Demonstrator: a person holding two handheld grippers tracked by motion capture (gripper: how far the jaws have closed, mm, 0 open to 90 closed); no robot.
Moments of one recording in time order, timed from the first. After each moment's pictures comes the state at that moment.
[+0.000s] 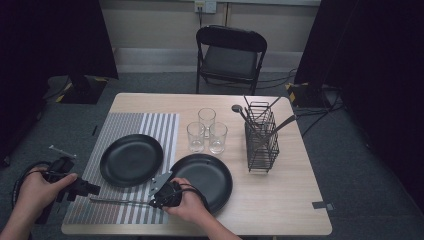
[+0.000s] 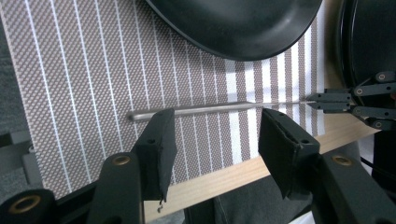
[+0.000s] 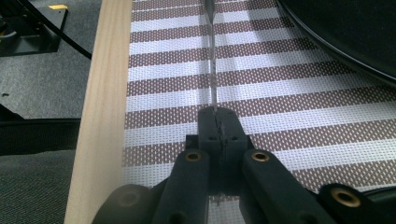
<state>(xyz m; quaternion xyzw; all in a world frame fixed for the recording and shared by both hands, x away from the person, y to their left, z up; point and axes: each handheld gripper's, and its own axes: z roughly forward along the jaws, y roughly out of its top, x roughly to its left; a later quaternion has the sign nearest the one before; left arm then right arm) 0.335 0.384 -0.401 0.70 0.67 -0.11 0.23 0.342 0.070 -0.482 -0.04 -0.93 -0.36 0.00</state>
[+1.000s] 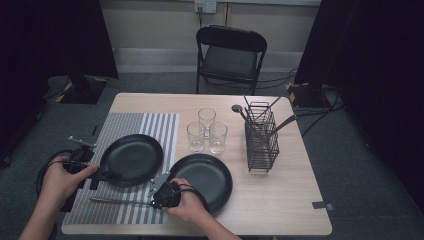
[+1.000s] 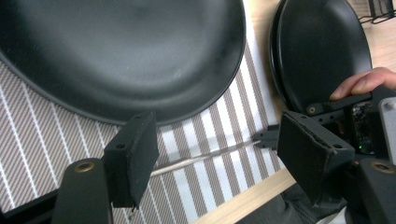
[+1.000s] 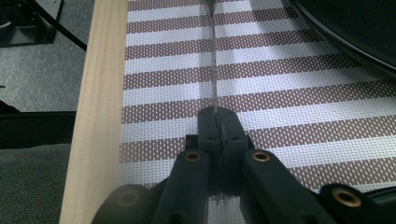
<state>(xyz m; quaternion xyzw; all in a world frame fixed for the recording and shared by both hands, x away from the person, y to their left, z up) 0.355 0.336 -0.385 0.74 0.60 -0.08 0.29 0.342 0.073 -0.484 -0.04 -0.94 -0.35 0.00</state>
